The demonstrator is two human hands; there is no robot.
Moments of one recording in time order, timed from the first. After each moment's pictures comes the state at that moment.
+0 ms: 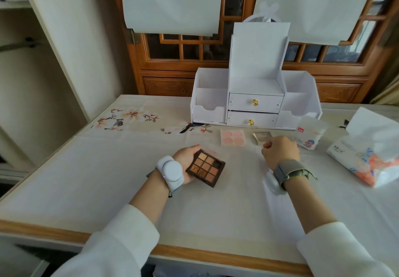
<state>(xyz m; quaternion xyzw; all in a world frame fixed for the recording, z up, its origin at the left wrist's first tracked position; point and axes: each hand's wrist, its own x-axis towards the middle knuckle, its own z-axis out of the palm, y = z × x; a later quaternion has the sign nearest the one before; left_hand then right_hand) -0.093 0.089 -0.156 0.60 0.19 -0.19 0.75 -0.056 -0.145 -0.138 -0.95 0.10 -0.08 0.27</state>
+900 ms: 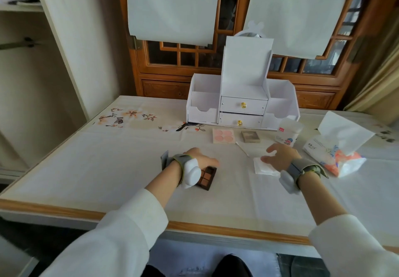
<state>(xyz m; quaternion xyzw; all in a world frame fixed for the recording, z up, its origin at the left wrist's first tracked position) -0.139 0.052 -0.120 0.88 0.12 -0.18 0.41 -0.101 -0.196 -0.118 -0.98 0.04 0.04 0.21</state>
